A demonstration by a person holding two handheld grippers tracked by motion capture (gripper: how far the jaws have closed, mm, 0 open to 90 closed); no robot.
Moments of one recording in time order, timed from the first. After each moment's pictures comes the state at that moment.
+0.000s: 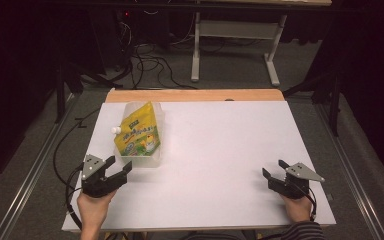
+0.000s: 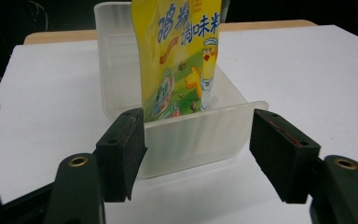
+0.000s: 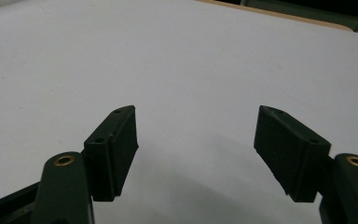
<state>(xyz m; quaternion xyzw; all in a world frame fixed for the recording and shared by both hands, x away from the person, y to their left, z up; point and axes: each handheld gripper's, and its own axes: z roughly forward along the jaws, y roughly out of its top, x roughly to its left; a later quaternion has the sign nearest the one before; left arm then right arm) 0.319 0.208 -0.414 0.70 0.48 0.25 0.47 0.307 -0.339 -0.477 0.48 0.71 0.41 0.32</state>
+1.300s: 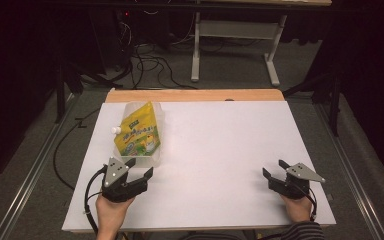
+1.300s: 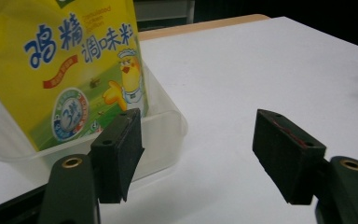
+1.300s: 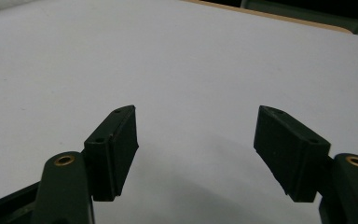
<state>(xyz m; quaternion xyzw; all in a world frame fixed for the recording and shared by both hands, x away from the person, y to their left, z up) 0.307 0.156 -0.407 0.74 0.42 0.23 0.48 0.306 -0.340 -0.477 0.48 0.71 0.41 0.32</state>
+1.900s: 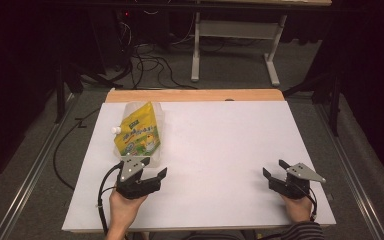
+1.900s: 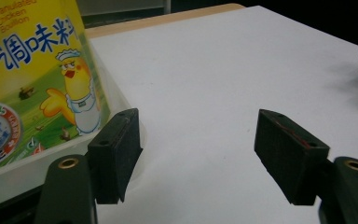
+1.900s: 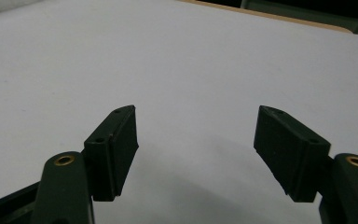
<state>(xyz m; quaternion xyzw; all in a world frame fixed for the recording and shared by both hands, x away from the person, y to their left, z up) 0.319 0.127 -0.410 0.76 0.39 0.20 0.48 0.306 -0.341 -0.477 0.48 0.71 0.41 0.32</state>
